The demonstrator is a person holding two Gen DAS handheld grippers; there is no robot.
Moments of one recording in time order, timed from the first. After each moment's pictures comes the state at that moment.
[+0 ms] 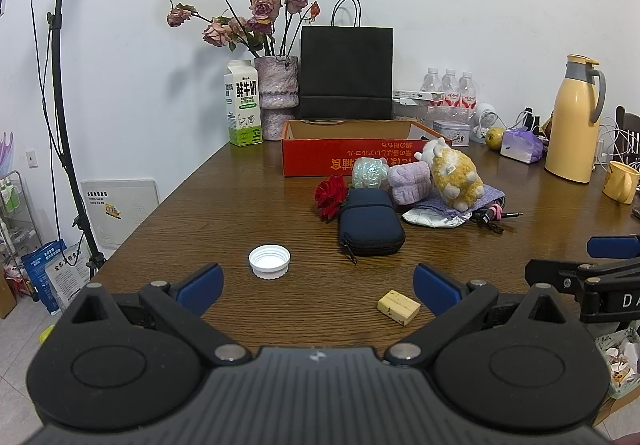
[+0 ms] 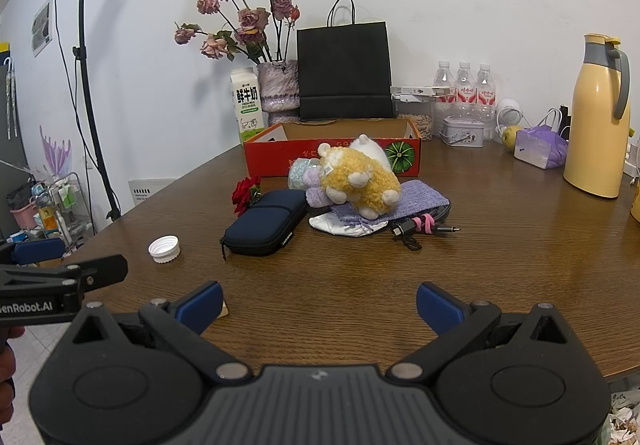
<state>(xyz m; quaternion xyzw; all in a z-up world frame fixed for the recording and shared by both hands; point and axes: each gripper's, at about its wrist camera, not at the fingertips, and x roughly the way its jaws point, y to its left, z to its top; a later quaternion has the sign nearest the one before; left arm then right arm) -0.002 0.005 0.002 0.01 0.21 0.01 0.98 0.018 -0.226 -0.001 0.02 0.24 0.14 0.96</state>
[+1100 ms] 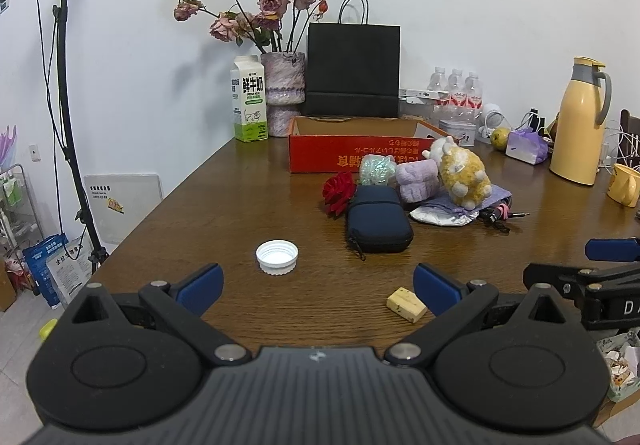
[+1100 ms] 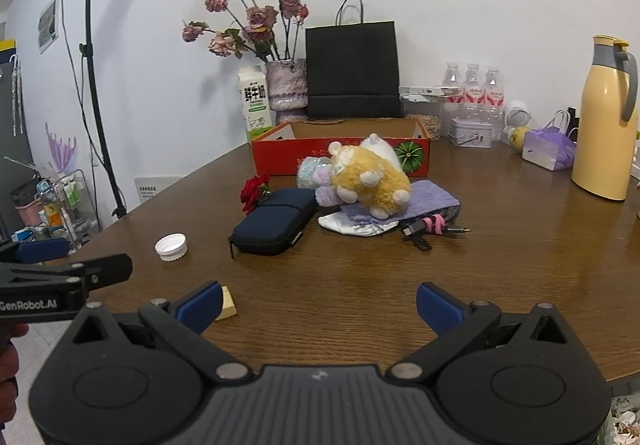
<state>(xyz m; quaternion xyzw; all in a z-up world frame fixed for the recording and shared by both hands) -0.002 0.015 0.000 0.00 0.21 0.01 0.98 0.019 -0.217 -0.005 0.01 0.24 0.15 0.96</state>
